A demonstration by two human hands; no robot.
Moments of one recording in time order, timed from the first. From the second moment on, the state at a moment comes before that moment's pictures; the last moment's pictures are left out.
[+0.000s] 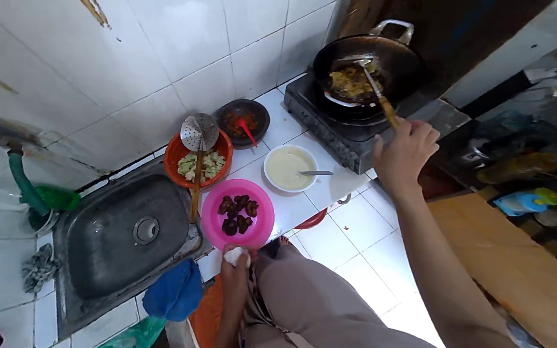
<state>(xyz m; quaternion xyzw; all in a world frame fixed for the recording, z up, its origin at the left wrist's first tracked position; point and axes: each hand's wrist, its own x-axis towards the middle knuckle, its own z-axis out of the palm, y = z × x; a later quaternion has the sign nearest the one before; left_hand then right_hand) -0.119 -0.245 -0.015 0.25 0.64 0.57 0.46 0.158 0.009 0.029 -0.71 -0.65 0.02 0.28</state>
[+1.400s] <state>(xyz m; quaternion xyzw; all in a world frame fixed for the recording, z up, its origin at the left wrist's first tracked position) -0.292 -0.063 -0.079 0.08 0.71 0.60 0.35 -0.042 0.142 -0.070 -0.38 -0.93 -0.01 -0.02</state>
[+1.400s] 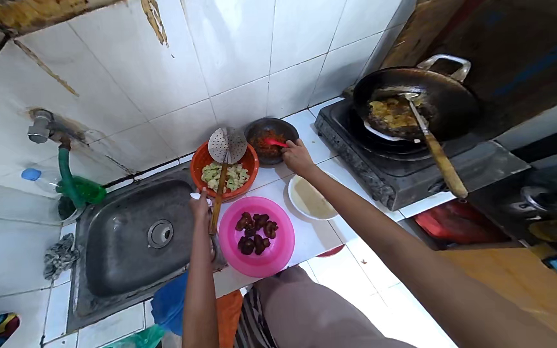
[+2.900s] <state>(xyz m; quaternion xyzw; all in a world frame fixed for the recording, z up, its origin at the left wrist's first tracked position) -0.189 -0.216 -0.103 0.12 0.78 0.46 0.40 0.011 -0.097 -0.064 -0.56 -0.49 0.66 0.10</state>
